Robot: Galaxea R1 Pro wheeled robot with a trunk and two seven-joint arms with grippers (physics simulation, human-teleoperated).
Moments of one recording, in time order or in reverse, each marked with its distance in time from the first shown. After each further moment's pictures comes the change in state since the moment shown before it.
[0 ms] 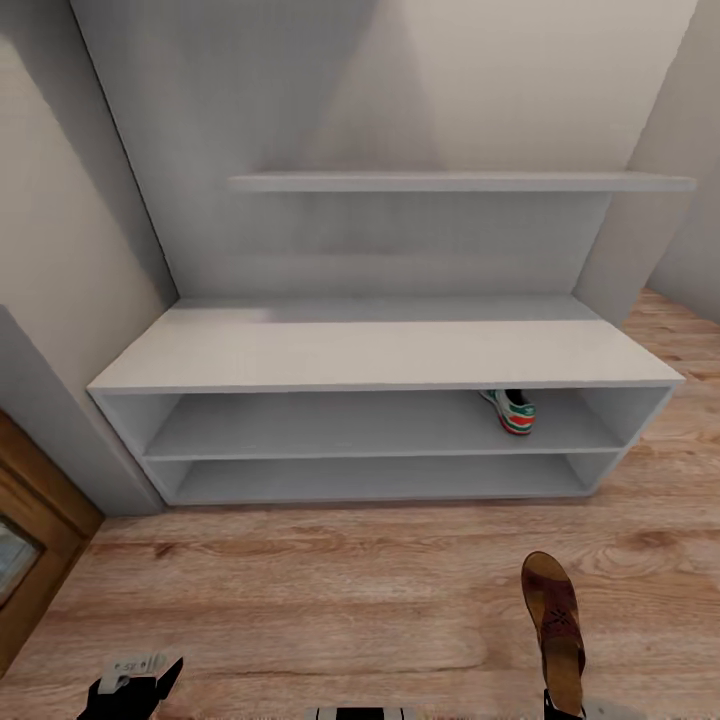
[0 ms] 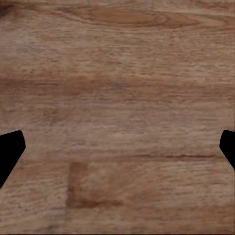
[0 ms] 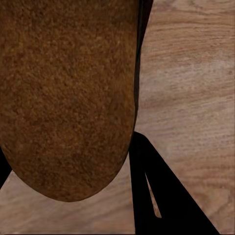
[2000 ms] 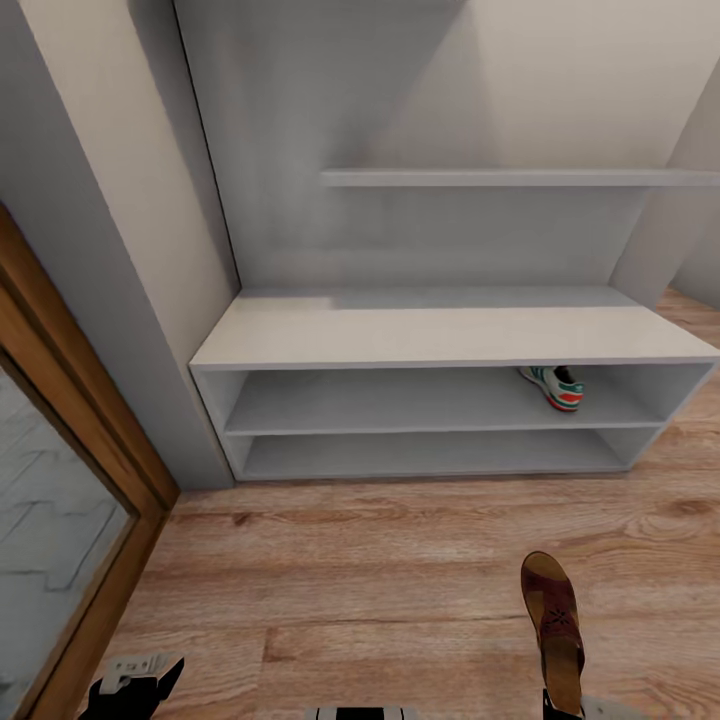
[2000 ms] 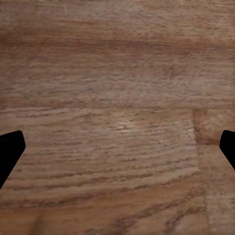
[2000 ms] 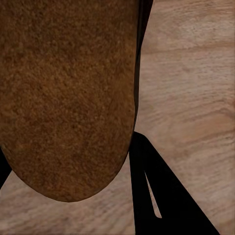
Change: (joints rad) left arm 0.000 -0.002 -0.002 0.001 -0.005 -0.003 0.000; right arm 0.000 0.003 0.000 -0.002 0.000 0.001 -0.002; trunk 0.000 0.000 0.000
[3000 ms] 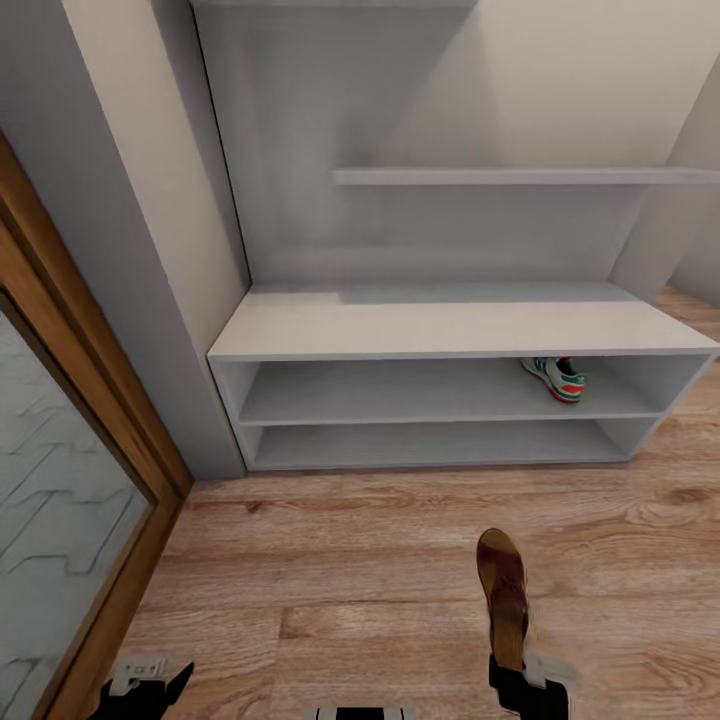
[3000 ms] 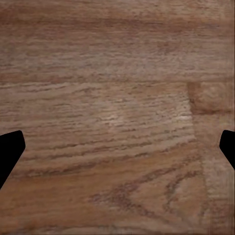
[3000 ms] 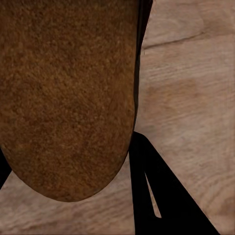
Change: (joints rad) left arm 0.000 -0.012 -0.010 0.005 -0.012 -0.002 -0.041; right arm -0.025 0.125 0.034 -0.182 0.002 0.248 -0.010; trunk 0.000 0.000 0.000
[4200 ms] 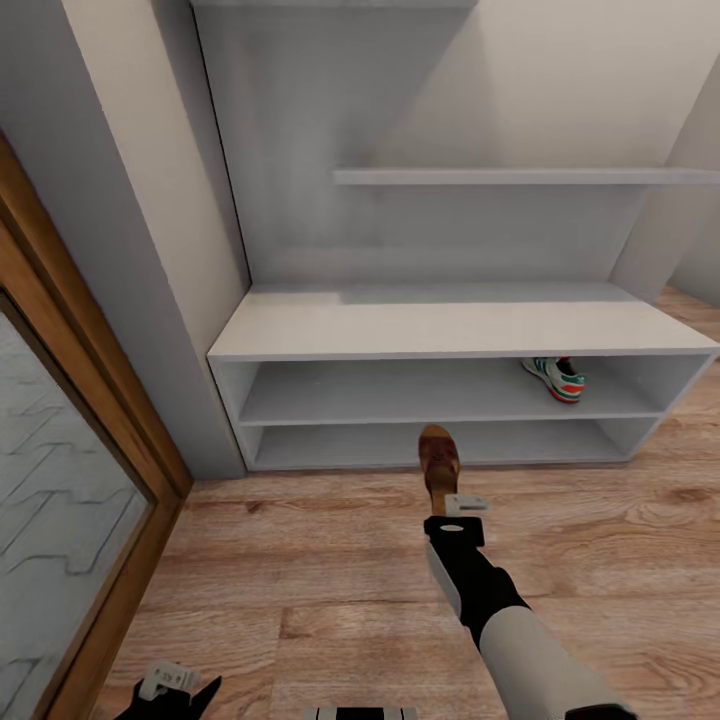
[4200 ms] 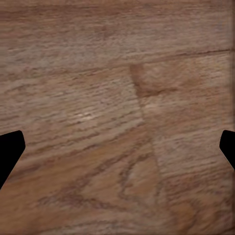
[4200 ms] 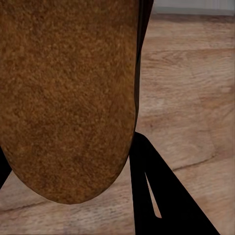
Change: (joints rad) left arm 0.000 -0.010 -0.136 -0.009 0.001 0.000 -0.082; right arm -0.429 0.156 0.230 -0.068 -0.009 0.520 -0.326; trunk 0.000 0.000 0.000
